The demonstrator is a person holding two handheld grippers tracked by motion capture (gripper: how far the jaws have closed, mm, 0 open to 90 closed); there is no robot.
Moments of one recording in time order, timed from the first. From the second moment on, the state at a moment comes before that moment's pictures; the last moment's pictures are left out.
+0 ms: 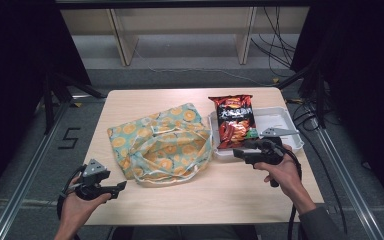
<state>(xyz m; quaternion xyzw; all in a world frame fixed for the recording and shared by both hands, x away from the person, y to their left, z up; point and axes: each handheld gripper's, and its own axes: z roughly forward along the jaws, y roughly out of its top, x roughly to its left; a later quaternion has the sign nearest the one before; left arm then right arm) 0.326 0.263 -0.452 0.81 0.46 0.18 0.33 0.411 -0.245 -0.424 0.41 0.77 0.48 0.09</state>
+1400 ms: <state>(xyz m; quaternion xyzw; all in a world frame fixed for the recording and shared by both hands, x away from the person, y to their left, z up) 0.326 0.261 -0.452 0.81 0.45 0.18 0.33 0.353 -0.238 -0.445 0.39 0.81 0.43 0.10</state>
